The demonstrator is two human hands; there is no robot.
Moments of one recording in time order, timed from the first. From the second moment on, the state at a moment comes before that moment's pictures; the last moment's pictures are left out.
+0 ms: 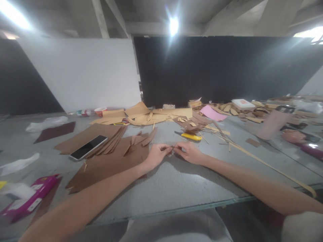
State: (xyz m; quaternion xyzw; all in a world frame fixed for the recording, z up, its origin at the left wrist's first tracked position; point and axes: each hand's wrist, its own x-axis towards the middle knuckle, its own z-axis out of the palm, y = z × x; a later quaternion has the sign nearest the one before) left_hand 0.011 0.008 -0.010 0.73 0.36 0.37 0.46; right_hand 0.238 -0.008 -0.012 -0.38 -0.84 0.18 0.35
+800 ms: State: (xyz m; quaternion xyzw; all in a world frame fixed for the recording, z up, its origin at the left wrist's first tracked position) left_hand 0.015 0.004 -0.016 0.74 0.33 0.34 0.49; right_hand 0.231 -0.017 -0.009 -0.39 -0.79 0.20 0.43
